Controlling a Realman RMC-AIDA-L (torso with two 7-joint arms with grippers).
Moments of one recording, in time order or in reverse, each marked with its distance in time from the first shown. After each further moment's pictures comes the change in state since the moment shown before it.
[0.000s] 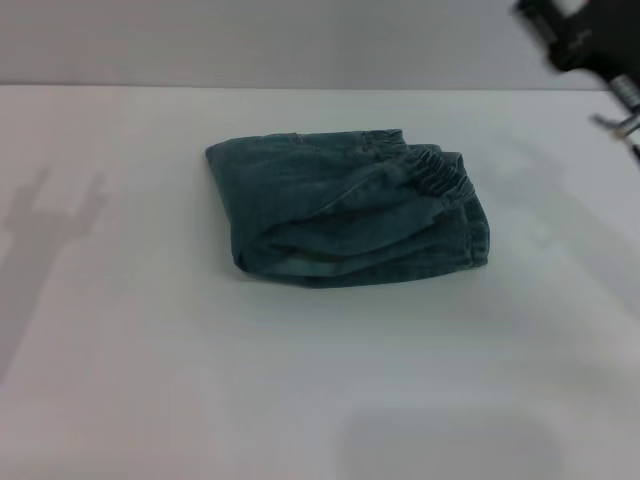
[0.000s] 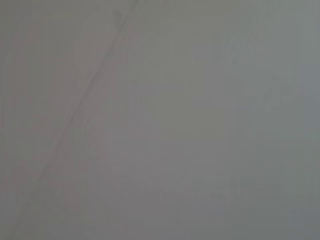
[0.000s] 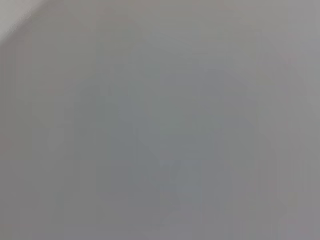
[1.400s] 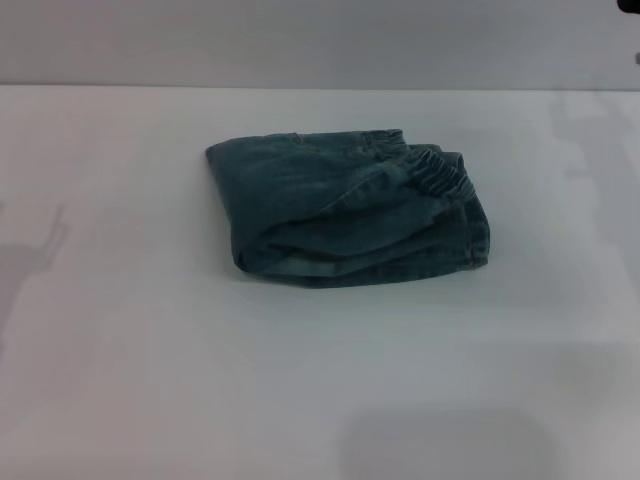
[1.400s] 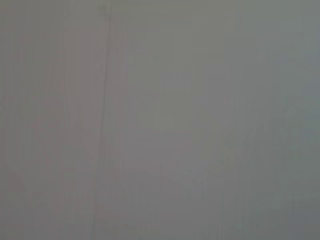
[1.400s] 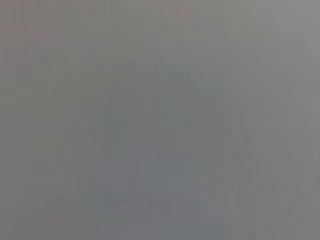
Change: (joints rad) left arm 0.013 0.002 -0.051 -0.167 0.000 0.035 0.430; right arm 0.257 0.009 -0.005 0.328 0.549 0.194 -0.418
